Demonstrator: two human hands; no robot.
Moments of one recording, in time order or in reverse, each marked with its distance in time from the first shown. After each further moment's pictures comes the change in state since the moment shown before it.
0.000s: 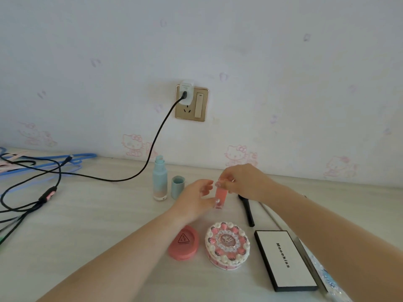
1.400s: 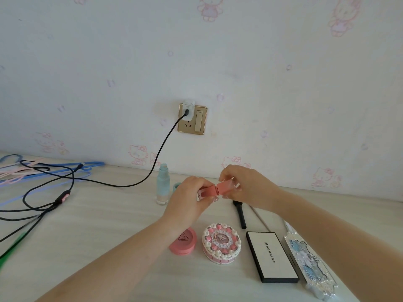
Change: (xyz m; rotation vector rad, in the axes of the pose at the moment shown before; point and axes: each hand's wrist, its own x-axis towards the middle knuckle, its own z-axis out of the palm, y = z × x) left_hand -0.044 0.034 -0.017 0.298 0.246 0.389; right_hand -0.051 -0.015 -0.030 0.122 0.120 -0.217
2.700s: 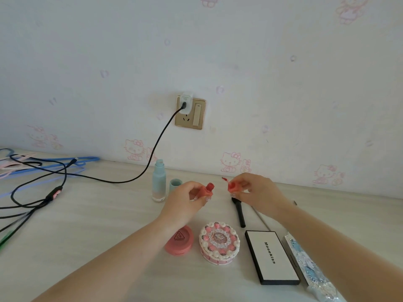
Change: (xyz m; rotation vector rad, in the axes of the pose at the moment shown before) left_hand 0.001 -0.020 0.017 -0.277 -0.055 -0.309; right_hand -0.013 0.033 0.021 0.213 0.138 0.237
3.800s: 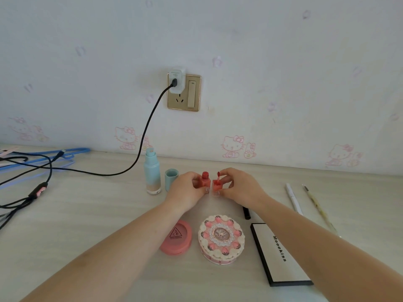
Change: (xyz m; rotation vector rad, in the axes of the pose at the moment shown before) left_hand 0.038 -0.020 0.020 0.216 -0.048 -0.192; right_hand 0.046 0.036 0.063 0.009 -0.048 0.146
